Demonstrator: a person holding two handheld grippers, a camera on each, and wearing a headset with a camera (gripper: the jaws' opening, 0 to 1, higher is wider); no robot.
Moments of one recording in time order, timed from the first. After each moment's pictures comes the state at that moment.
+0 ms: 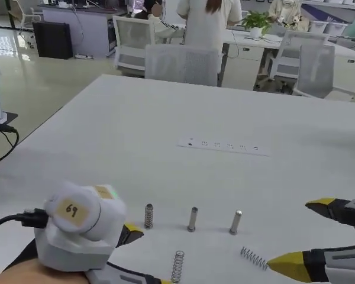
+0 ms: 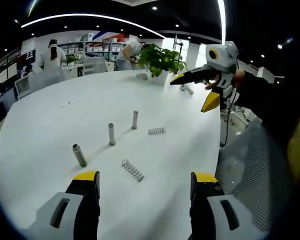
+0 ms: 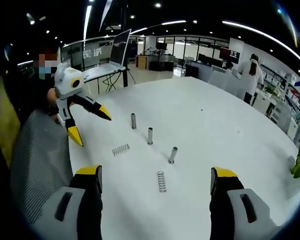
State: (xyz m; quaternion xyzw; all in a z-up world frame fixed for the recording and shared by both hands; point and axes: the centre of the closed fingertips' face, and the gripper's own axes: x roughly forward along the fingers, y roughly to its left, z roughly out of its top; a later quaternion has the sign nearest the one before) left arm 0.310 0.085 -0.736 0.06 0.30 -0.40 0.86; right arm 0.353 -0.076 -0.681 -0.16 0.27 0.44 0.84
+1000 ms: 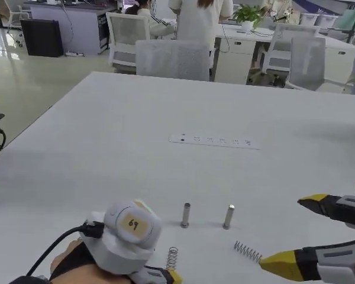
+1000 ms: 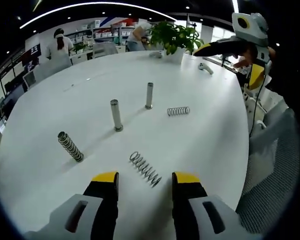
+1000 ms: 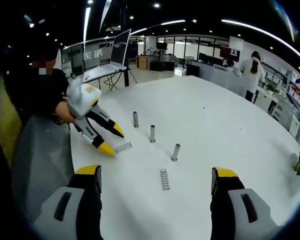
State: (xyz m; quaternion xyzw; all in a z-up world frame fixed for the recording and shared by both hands) left arm 0.342 0.072 -0.798 0.12 0.36 -0.33 0.86; right arm 0.347 -0.073 -0.688 -0.16 0.27 0.44 0.84
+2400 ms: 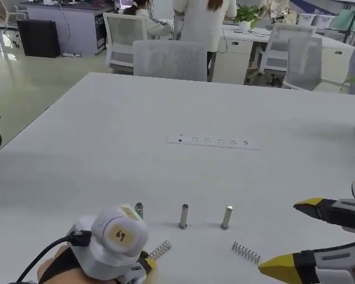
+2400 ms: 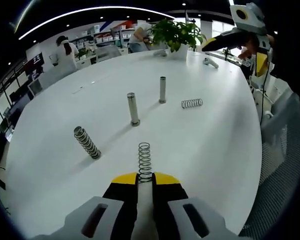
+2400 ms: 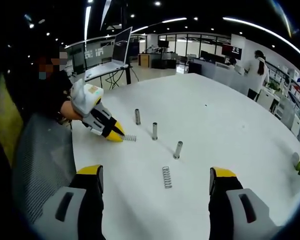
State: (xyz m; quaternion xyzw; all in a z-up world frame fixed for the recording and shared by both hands) left arm 0.351 0.101 -0.803 0.16 0.33 -0.31 0.88; right arm 0.342 -0.073 -0.693 -0.16 0.28 0.45 0.83
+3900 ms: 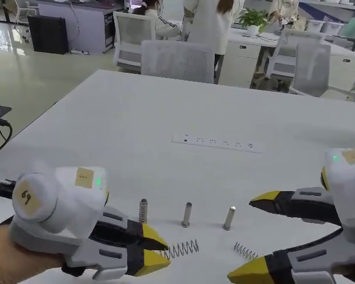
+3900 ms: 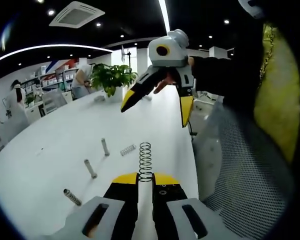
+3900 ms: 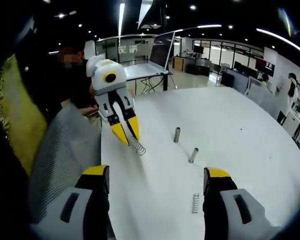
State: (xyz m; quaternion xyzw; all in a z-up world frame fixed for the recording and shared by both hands) left arm 0.283 0.065 -0.693 0.14 0.18 -0.57 0.79; right arm 0.298 0.005 -0.665 -0.19 0.26 0.58 0.75
